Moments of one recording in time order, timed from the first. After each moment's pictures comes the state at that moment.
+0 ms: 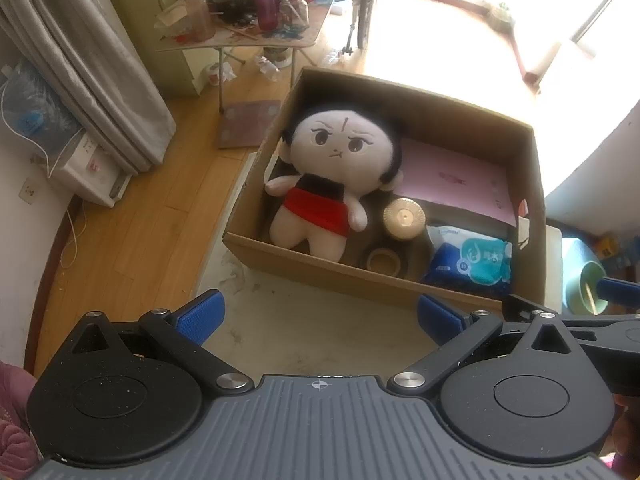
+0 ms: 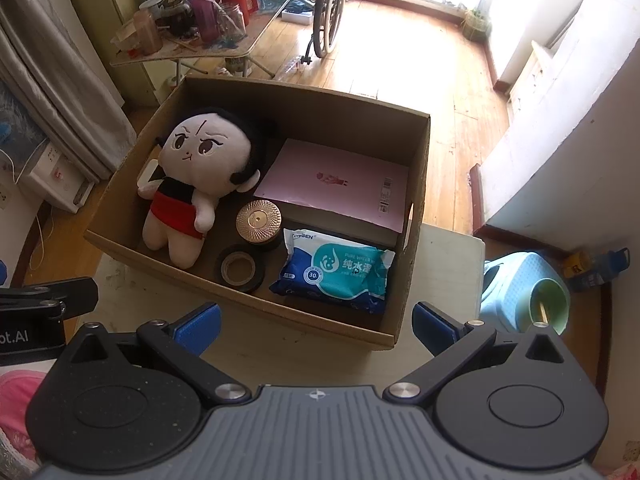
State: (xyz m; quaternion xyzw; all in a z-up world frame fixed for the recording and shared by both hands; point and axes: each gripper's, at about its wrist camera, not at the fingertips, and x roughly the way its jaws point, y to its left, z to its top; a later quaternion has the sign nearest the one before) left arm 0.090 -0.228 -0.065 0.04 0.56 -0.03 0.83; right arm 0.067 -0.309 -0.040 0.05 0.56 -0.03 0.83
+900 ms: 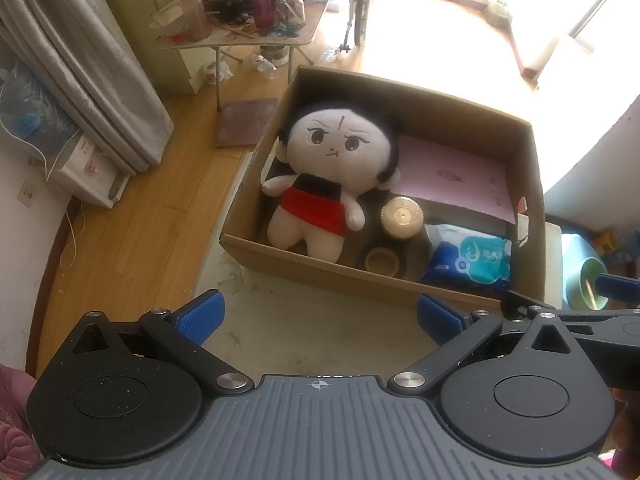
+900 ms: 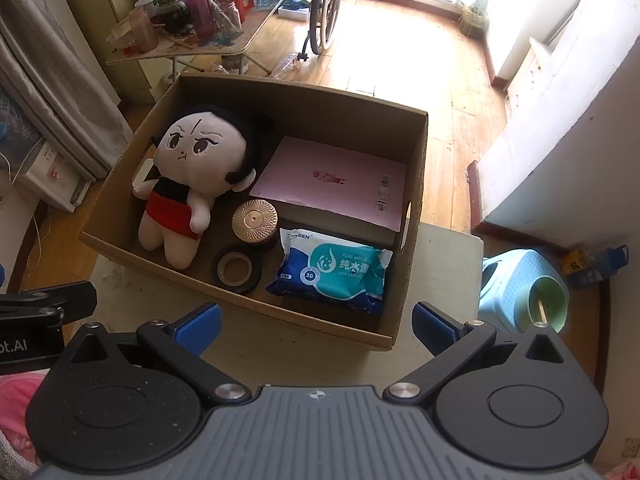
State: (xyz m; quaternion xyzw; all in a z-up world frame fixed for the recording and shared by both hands) left arm 0.092 -0.229 -0.068 0.04 0.56 -0.03 0.83; right arm 0.072 -0.310 -0.044 0.06 0.56 -0.03 0.82
